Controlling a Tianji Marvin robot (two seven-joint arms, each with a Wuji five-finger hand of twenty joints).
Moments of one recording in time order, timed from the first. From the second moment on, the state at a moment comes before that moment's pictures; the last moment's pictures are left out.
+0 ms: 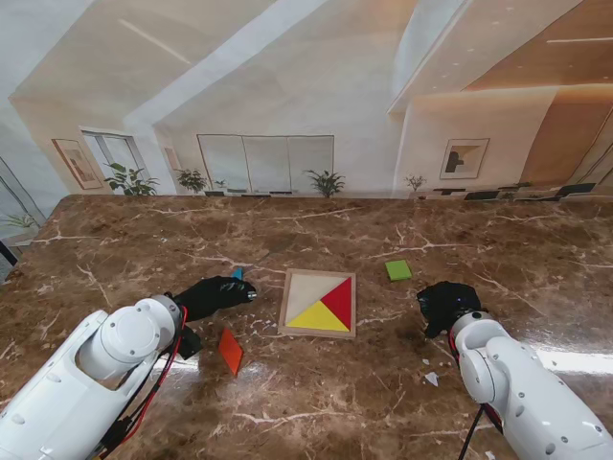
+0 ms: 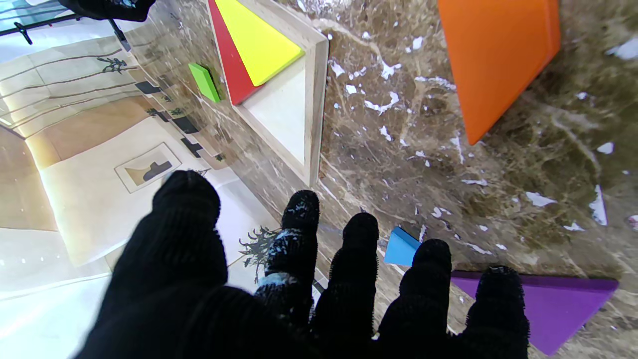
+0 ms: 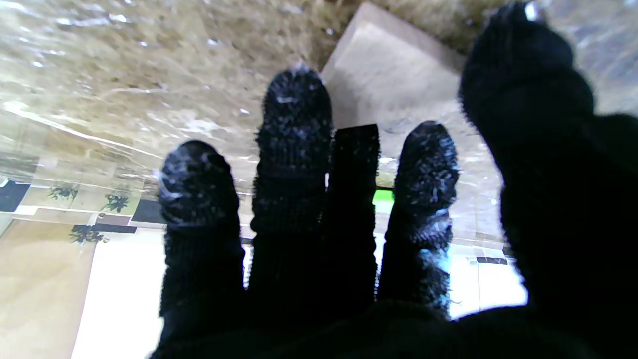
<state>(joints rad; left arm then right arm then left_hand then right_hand) 1.48 -1.08 -1.20 -1.58 0.25 0.23 -0.34 -1.51 -1.01 1.21 -1.37 -1.11 0.11 -0.01 0.73 -0.17 0.11 -0.01 0.54 0.05 0.30 0.25 0.48 0.17 0.16 0.26 0.26 0.27 0.07 0.27 -0.02 0.39 0.16 0.52 0.47 -1.13 1.22 -0.45 0.84 -0.27 1.32 0.33 1.02 -0.09 0.67 0.38 1.25 -0.02 0.88 0.48 0.80 0.22 1.37 0.65</state>
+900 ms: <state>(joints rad) 1.48 -1.08 -1.20 -1.58 0.24 0.24 -0.34 -1.49 -1.03 1.22 -1.31 -1.03 0.04 -0.07 0.73 -0.17 0.11 -0.01 0.55 0.05 0.30 0.25 0.48 0.17 0.16 0.26 0.27 0.27 0.07 0.27 -0.02 0.39 0.16 0.52 0.58 -0.94 1.21 -0.34 0.82 -0.28 1.33 0.25 1.12 -0.05 0.65 0.45 1.28 -0.06 0.97 0.55 0.94 0.22 1.33 0.63</state>
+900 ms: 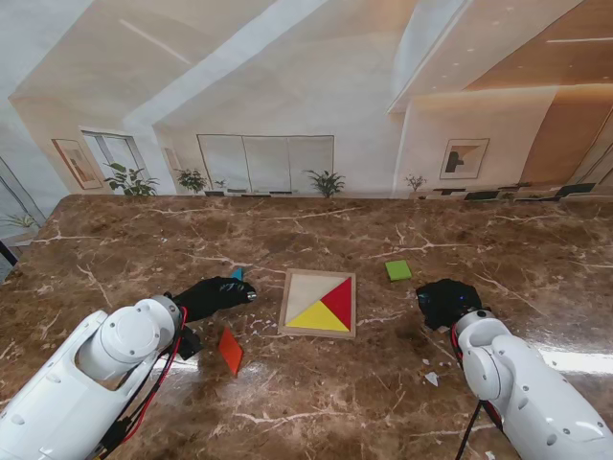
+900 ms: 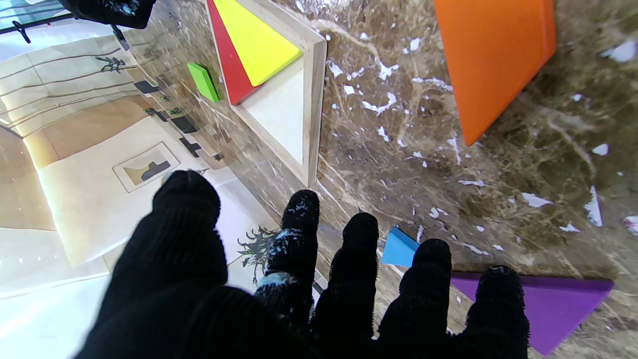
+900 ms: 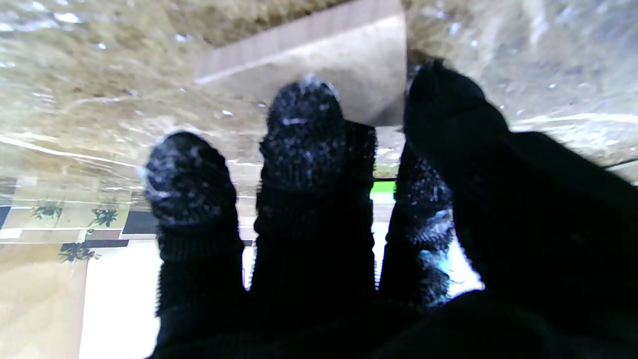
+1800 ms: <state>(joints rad) 1.48 -1.08 -1.20 -1.58 0.23 0.24 -0.35 -1.50 -1.05 1.31 -1.27 -0.94 -0.06 -0.06 0.73 -0.17 0.11 -0.01 0.55 0.06 0.30 0.25 0.48 0.17 0.16 0.26 0.27 0.27 0.07 0.27 -0.02 0.39 0.16 0.52 0.33 -0.91 1.18 -0.21 0.53 -0.20 0.83 0.34 0.75 -0.01 0.70 0.38 1.18 -0.02 0.89 0.51 0.74 0.19 1.31 0.68</state>
